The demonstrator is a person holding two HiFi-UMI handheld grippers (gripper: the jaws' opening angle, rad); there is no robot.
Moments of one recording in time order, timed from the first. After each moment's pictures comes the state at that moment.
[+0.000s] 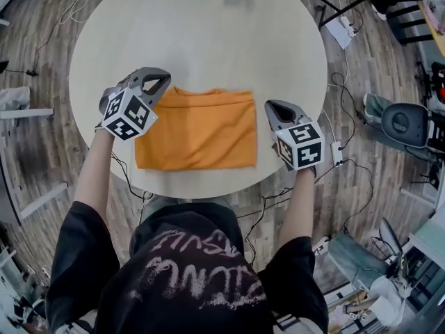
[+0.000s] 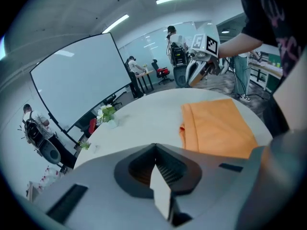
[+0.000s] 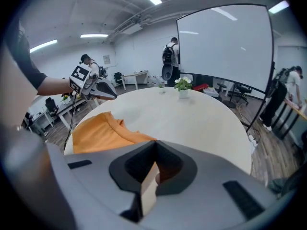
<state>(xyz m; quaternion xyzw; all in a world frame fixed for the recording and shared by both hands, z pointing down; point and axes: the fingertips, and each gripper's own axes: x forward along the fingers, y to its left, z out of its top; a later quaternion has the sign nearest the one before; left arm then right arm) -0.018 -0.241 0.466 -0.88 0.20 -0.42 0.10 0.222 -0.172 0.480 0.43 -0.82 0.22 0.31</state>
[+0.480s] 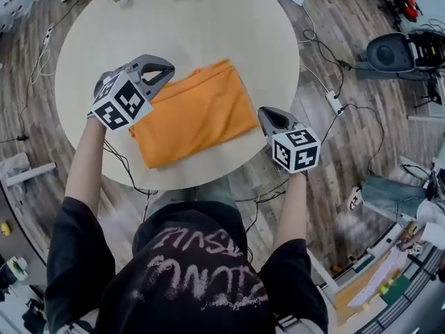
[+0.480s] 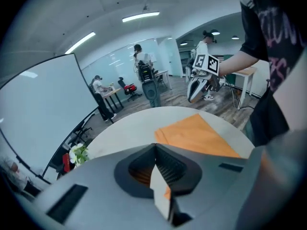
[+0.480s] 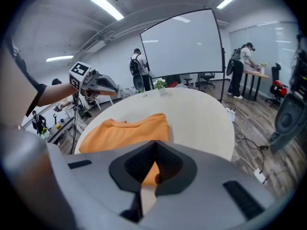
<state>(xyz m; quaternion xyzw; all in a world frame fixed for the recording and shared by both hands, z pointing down) 0.044 -0.195 0.413 -0.91 -0.01 -0.38 0.18 0.210 -0.033 0.480 0.59 -0.72 0.31 0.20</state>
